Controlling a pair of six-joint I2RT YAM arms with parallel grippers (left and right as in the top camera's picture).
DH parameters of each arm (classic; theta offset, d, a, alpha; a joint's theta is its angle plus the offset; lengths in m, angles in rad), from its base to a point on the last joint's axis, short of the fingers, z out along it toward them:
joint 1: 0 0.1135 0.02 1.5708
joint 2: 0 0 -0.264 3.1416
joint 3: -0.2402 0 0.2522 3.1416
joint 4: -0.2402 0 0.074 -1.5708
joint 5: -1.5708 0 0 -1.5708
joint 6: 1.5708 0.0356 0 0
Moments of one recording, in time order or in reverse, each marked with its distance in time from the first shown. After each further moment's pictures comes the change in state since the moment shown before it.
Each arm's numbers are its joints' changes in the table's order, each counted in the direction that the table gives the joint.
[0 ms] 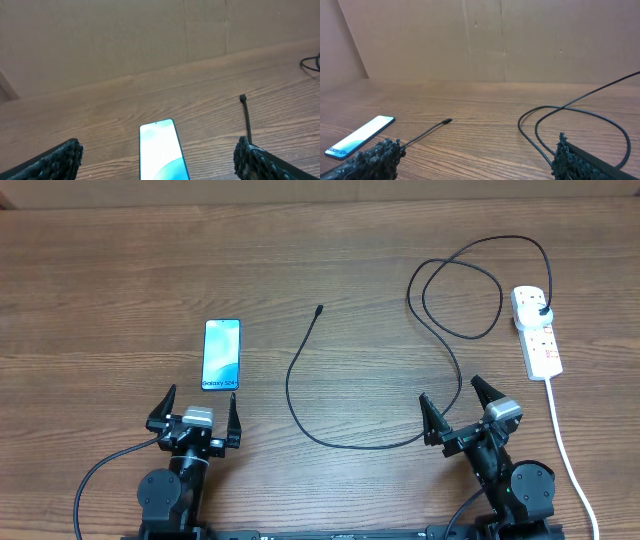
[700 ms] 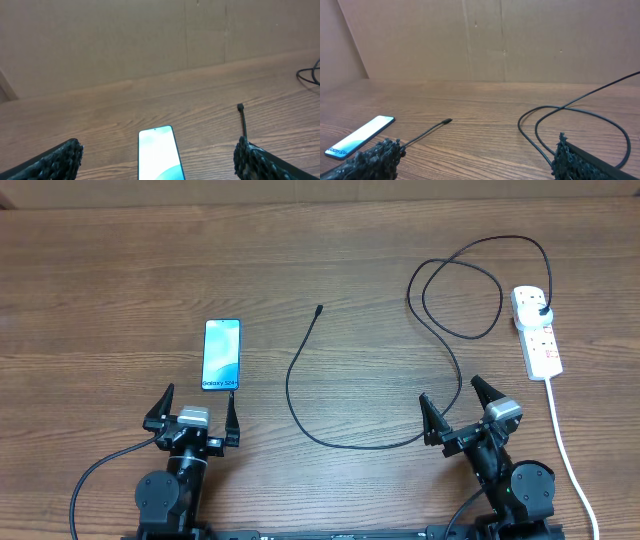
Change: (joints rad) left arm 0.000 -0.002 -0.028 -0.003 0.000 -0.036; right arm 0.000 0.000 0.000 0.000 0.000 0.000
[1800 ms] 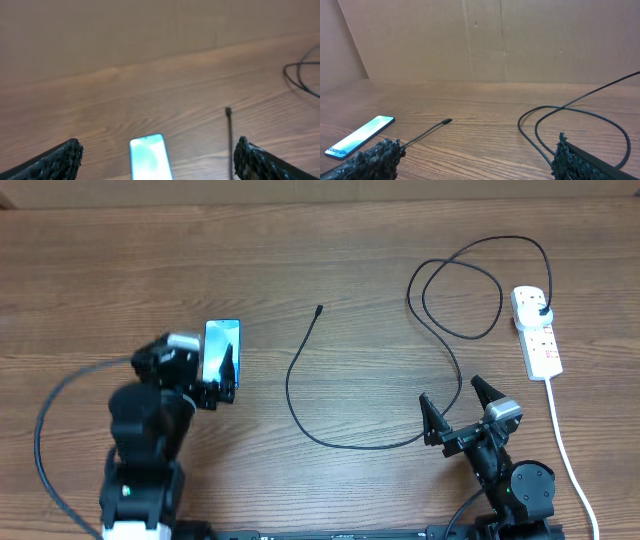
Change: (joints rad) left arm 0.000 -0.734 -0.580 -0.126 -0.062 -0.018; right arm 0.000 0.000 0.000 0.000 0.000 0.000
